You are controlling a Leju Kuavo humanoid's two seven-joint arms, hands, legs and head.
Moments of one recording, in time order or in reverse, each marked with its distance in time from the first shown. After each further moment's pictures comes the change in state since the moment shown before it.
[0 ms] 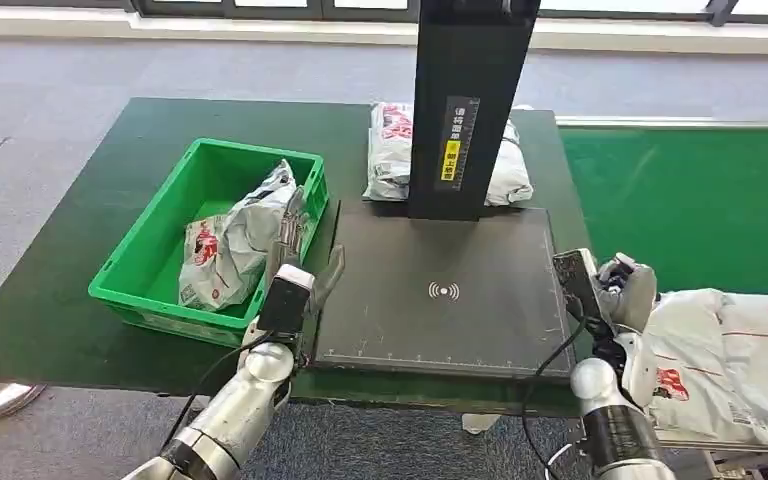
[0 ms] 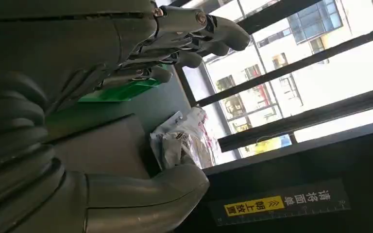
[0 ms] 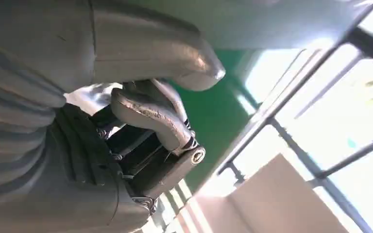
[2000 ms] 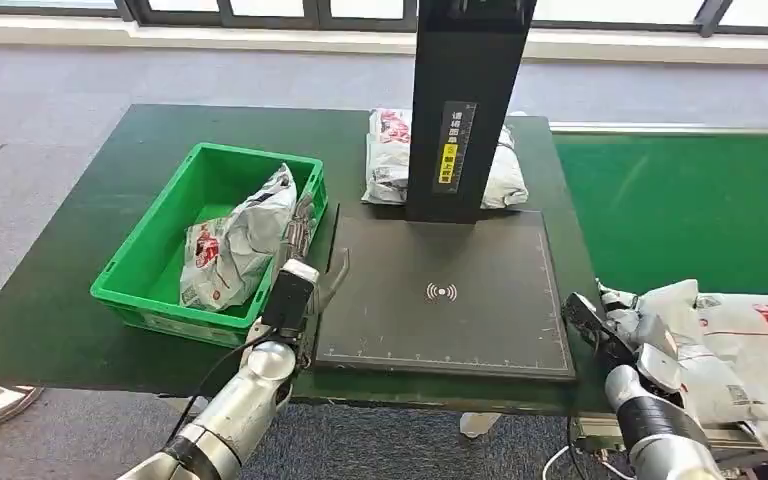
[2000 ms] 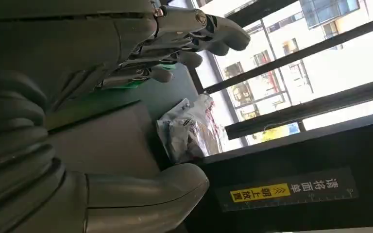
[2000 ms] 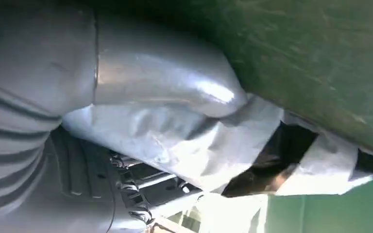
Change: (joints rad) left arm -0.018 -0.005 -0.001 0.050 0.015 -0.055 0.039; right arm -0.124 -0.129 -0.139 0.533 0.417 0.428 0.335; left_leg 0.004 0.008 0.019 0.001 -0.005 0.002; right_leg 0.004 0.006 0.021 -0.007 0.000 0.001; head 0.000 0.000
